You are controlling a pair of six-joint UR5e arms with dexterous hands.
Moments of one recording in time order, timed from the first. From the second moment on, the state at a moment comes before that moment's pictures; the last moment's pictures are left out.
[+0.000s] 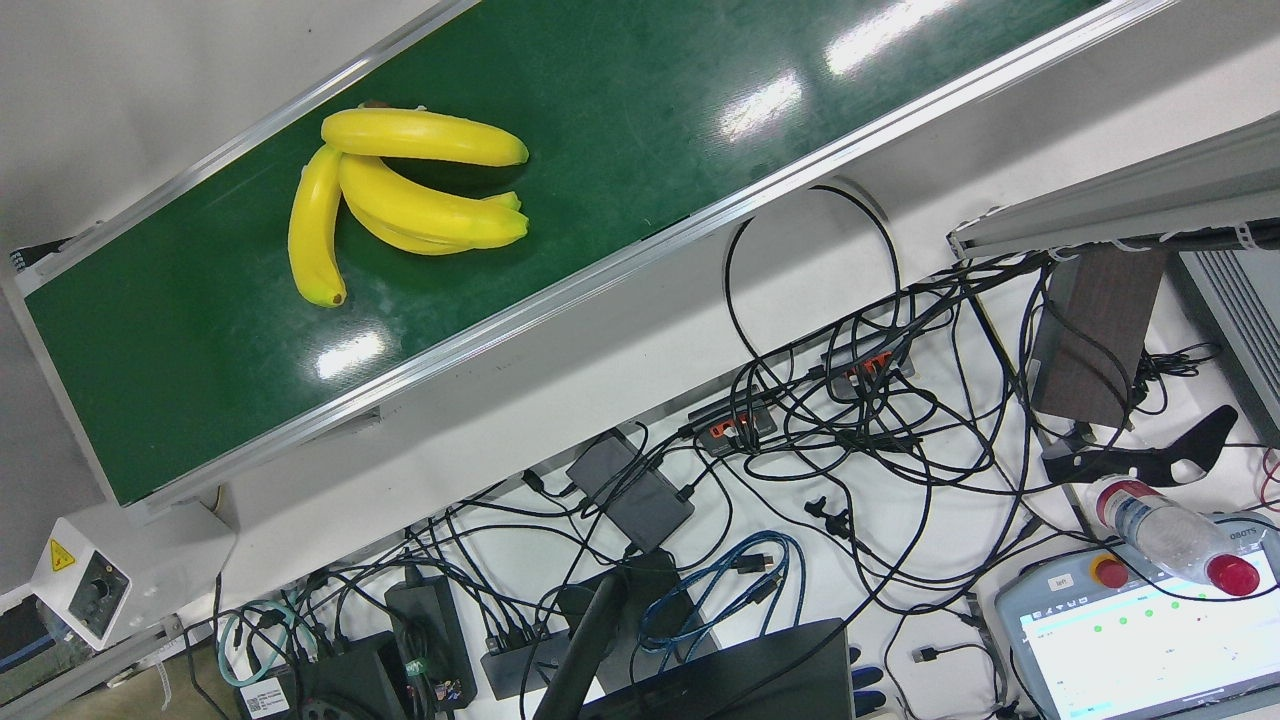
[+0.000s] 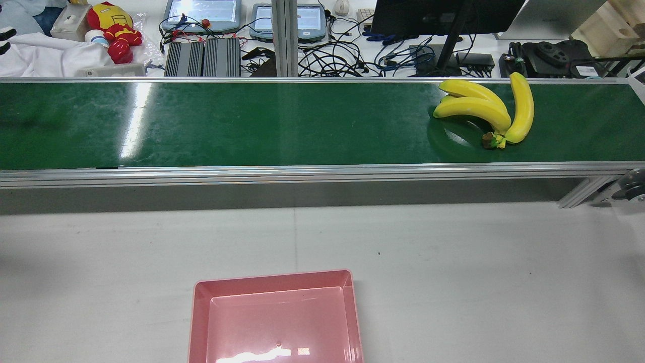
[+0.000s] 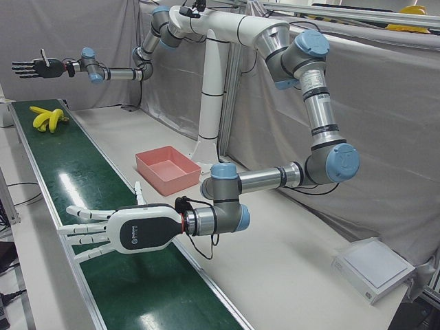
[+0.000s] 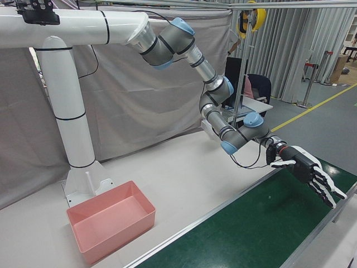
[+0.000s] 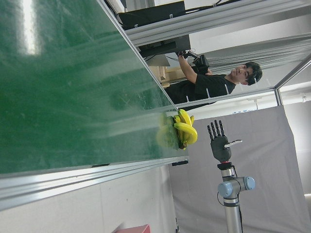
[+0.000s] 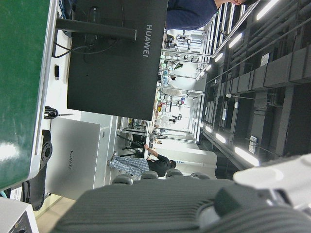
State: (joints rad) left arm -1.26 -1.78 -1.56 -0.11 1.49 0.30; right arm 1.58 -1.54 1.63 -3.29 -1.58 -0.10
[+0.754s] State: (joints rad) left arm -1.27 -1.78 -1.56 -0.11 1.50 0.31; right arm 1.58 -1.54 1.63 -3.29 -1.58 -0.10
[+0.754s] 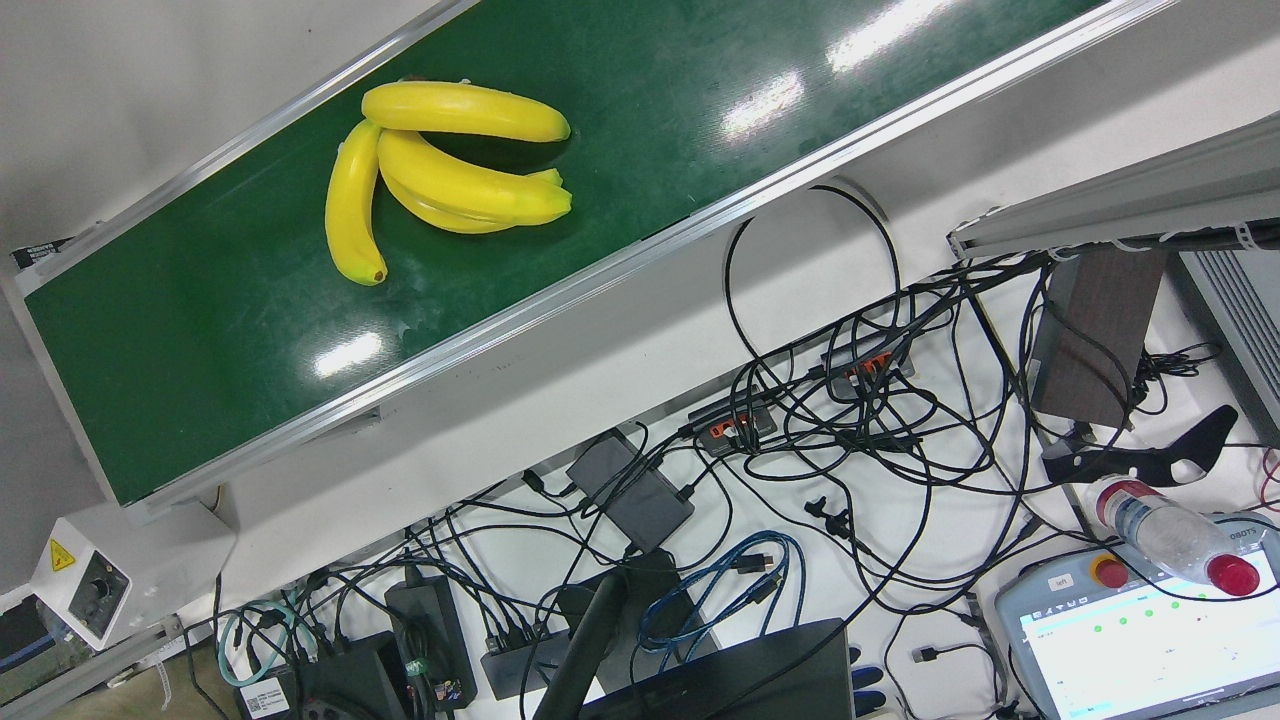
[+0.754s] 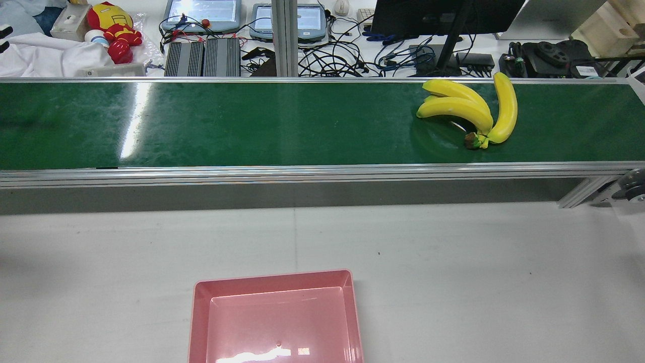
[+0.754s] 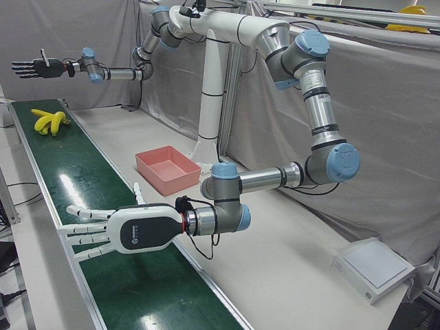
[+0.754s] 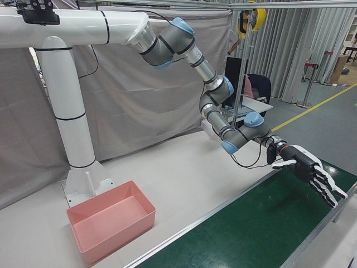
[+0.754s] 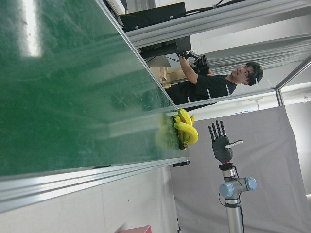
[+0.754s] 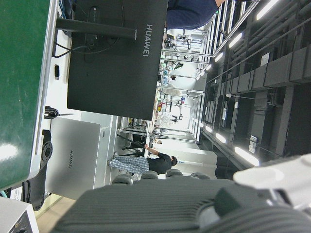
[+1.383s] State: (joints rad) left arm -1.28 -1.78 -1.57 -0.10 1.50 0.30; right arm 1.58 -1.54 1.64 -3.29 -1.58 -0.10
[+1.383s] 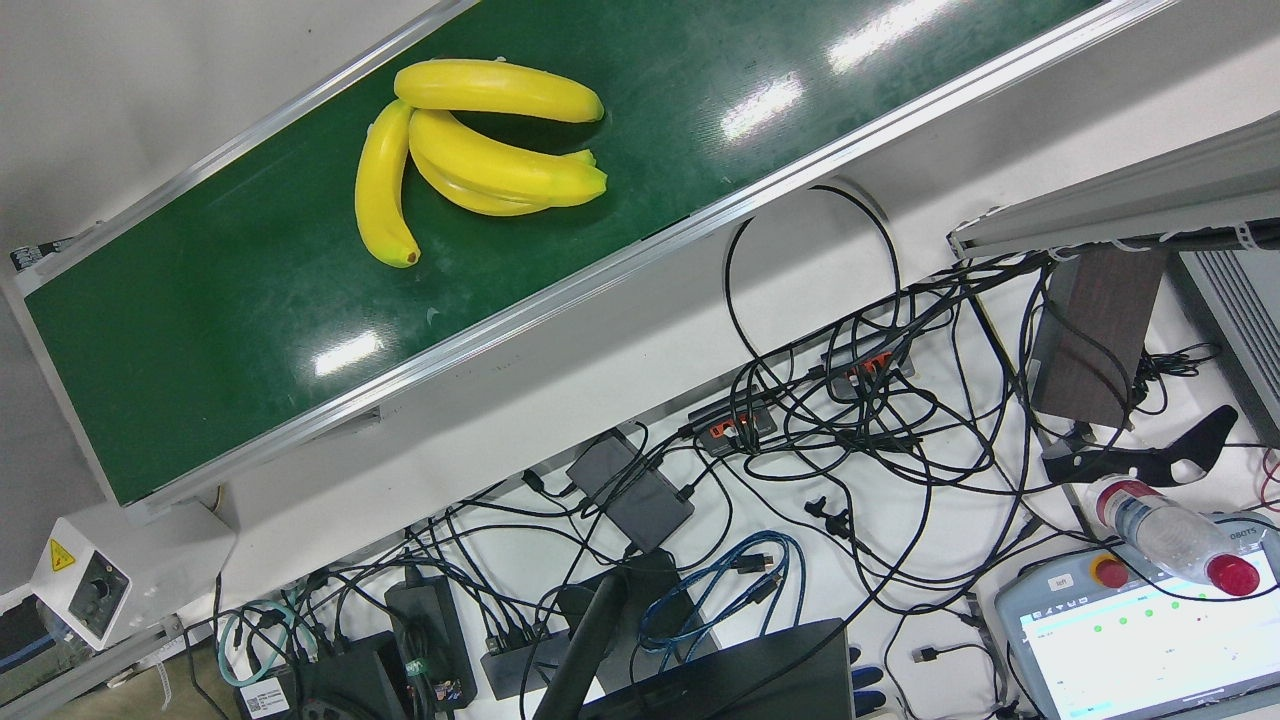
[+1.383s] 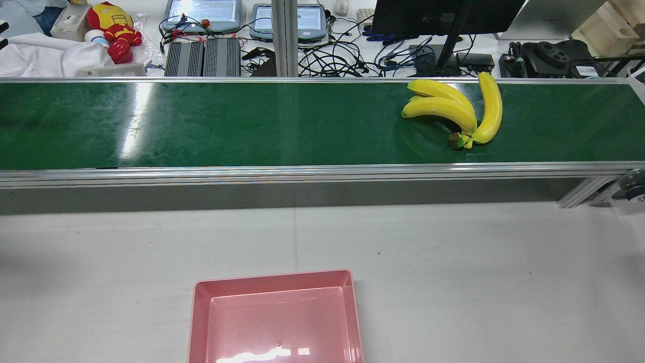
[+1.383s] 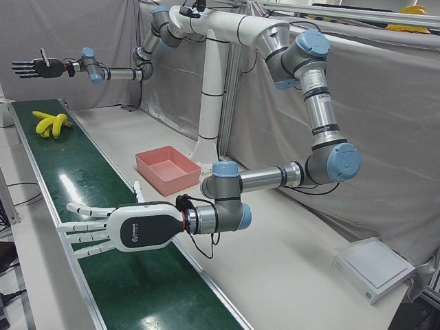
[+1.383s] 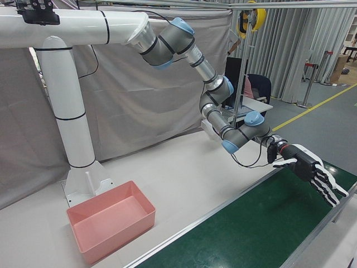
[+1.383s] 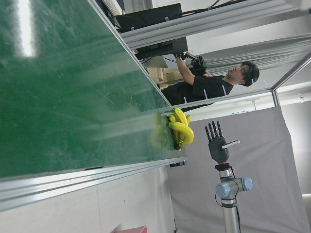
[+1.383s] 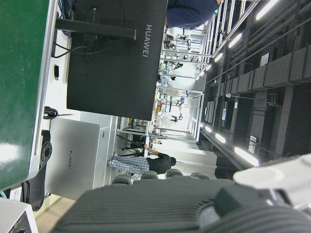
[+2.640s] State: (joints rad) left arm -1.29 -1.78 -1.58 -0.10 1.51 0.29; right arm 1.58 -1.54 1.64 -3.29 -1.58 -0.10
